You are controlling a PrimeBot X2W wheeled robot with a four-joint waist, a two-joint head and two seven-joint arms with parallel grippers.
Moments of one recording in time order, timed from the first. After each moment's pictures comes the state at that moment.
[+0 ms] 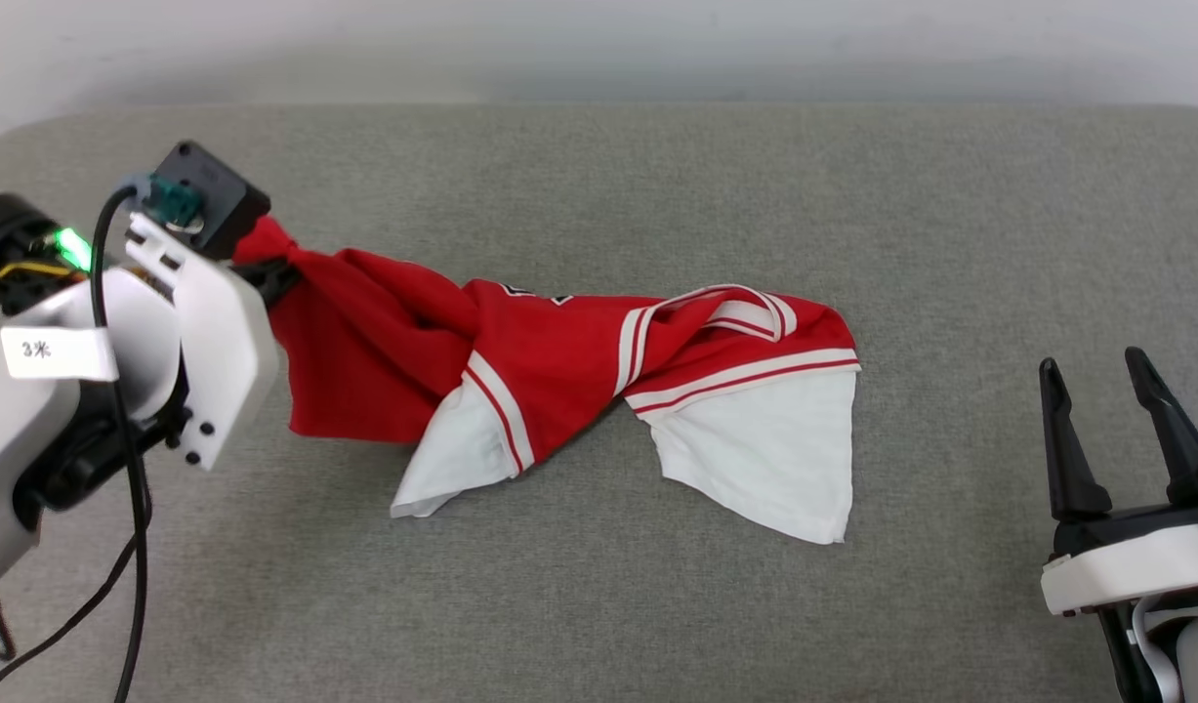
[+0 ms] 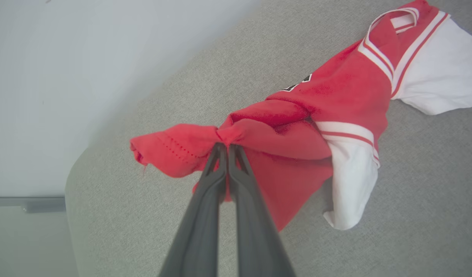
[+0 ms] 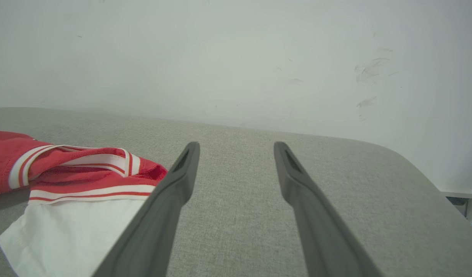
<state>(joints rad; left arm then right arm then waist) -0.98 1.00 -1.03 -0.04 -0.90 0.03 0.47 -0.12 -0.21 -0.06 0.11 0.16 0.13 -0.26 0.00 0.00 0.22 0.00</state>
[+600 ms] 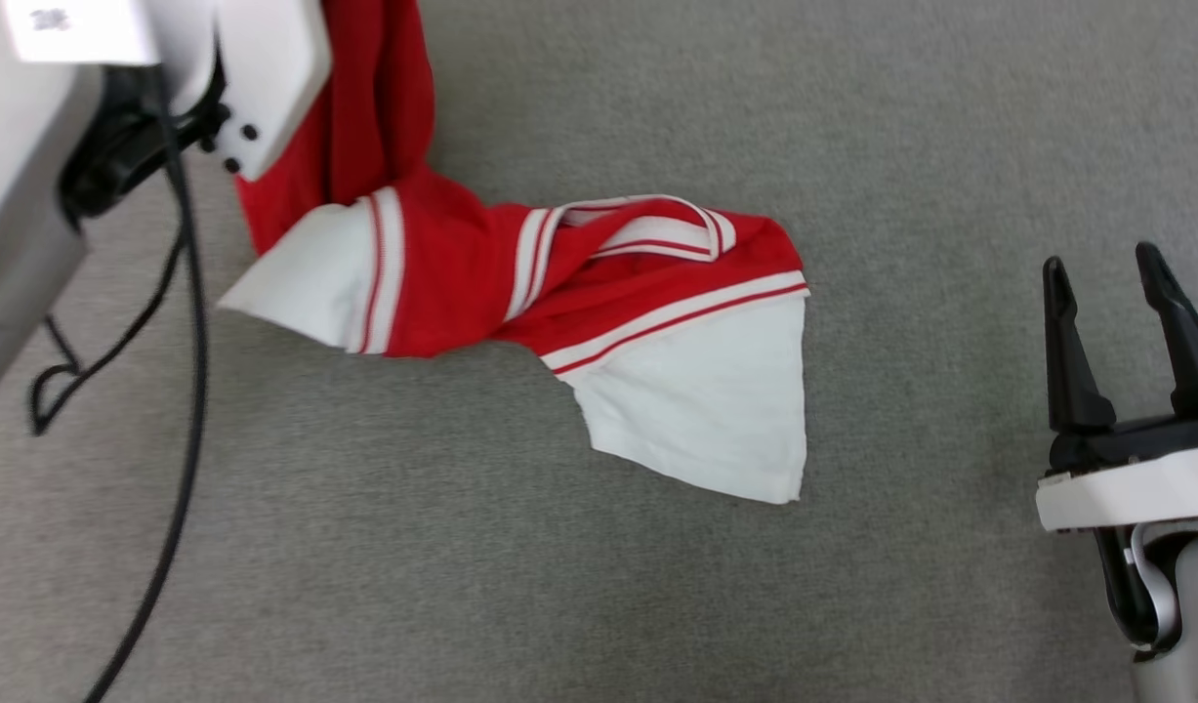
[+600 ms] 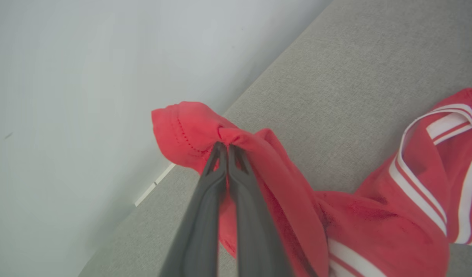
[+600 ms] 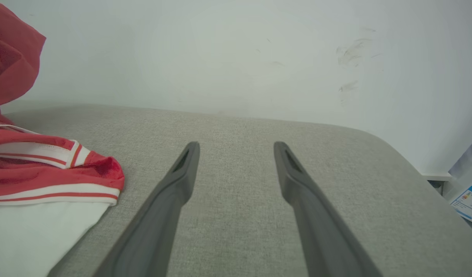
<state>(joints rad) -1.38 0.73 -1.02 0.28 -0.75 -0.10 0.50 -0.25 -0.20 -0.05 0.07 0.16 0.13 -0.26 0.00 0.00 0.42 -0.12</state>
